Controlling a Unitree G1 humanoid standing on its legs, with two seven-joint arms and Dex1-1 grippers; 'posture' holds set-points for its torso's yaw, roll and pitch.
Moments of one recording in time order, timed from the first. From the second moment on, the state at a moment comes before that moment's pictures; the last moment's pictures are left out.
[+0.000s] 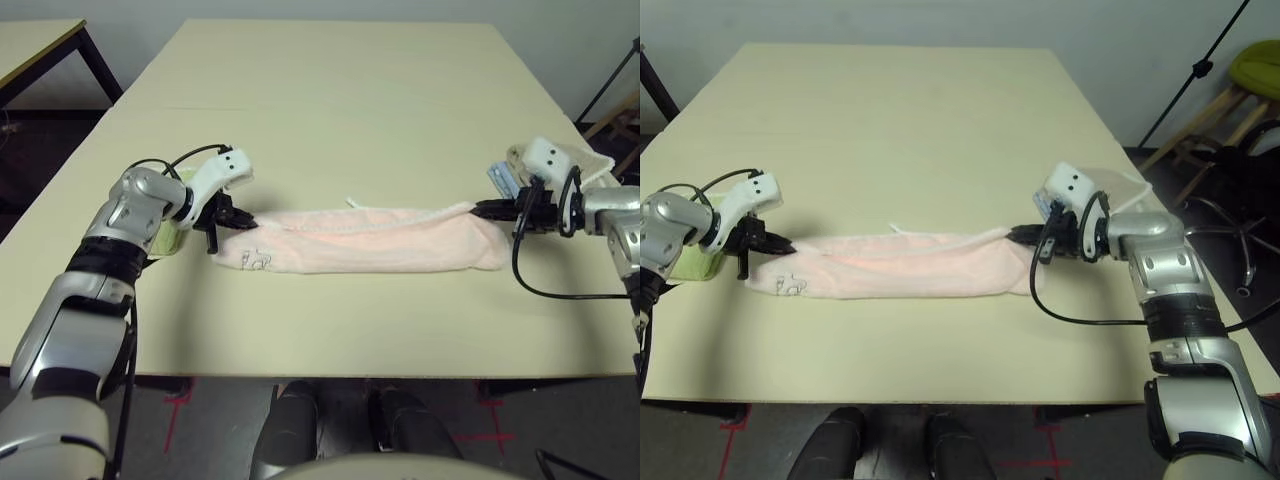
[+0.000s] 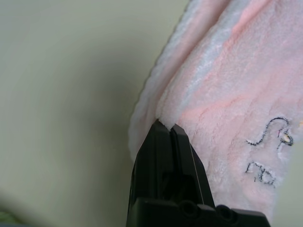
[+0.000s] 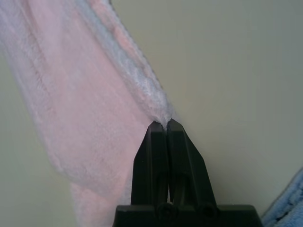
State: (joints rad) left arm -0.90 0.77 -0.29 0.82 0.12 -0.01 -1.21; right arm -0.70 -0.80 0.09 0.57 0.12 0.15 1.20
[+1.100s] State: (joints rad) left arm -0.74 0.64 0.10 0.28 -0.25 0.55 -1.03; right arm -0.65 -0.71 -0.18 0.26 0.39 0.53 1.00
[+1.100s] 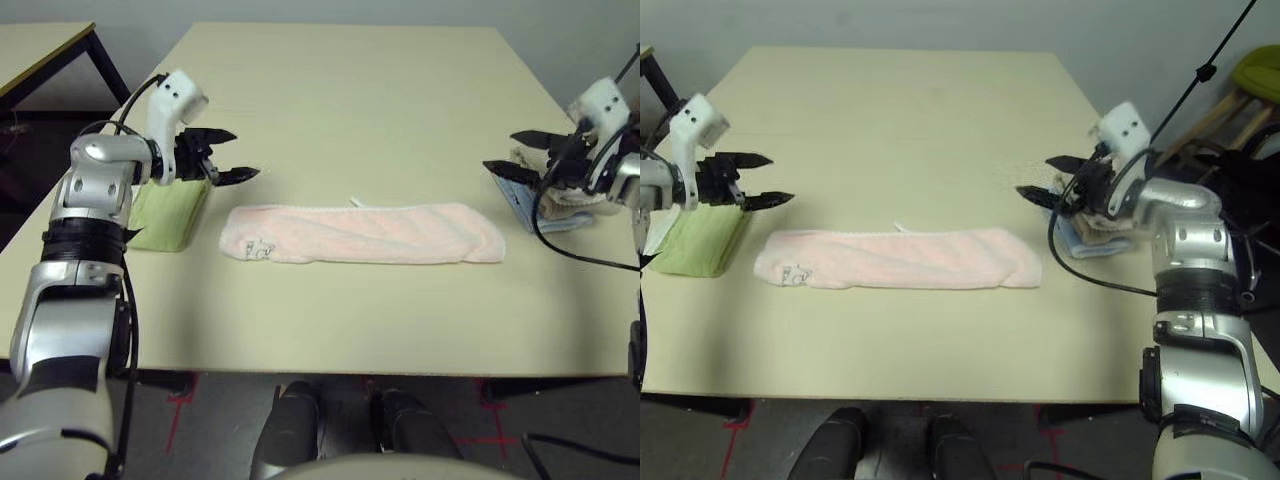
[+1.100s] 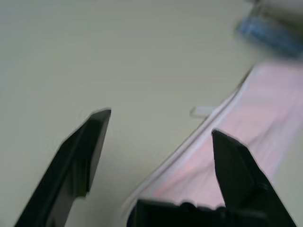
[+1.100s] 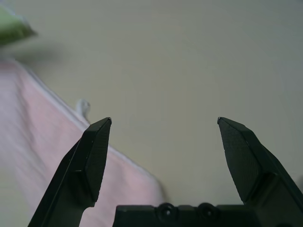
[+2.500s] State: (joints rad) left arm -0.46 0.58 0.02 0.33 -0.26 0.53 -0.78; right arm -0.35 -0.54 -0.05 0.22 0.29 0.39 0.79
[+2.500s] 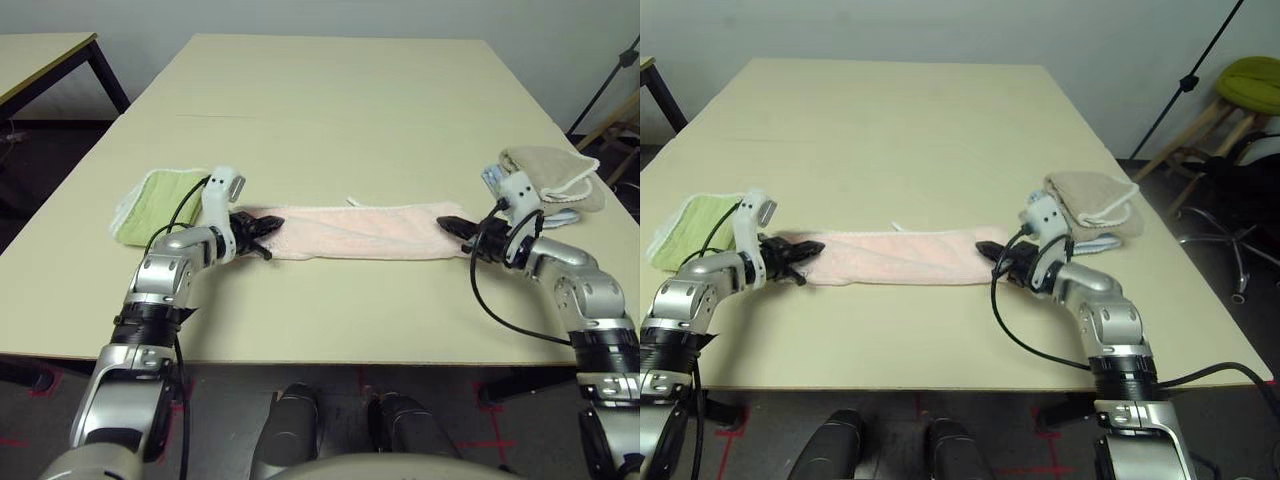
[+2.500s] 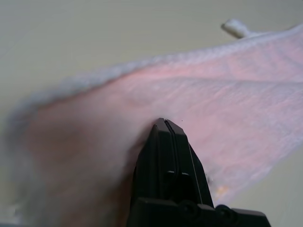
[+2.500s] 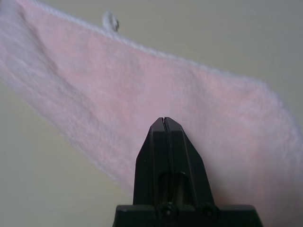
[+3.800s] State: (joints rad) left arm -0.46 0.76 0.13 0.19 -0.46 0.37 -1.23; right arm -0.23 -0.70 -0.71 0.04 0.82 1.55 0.61
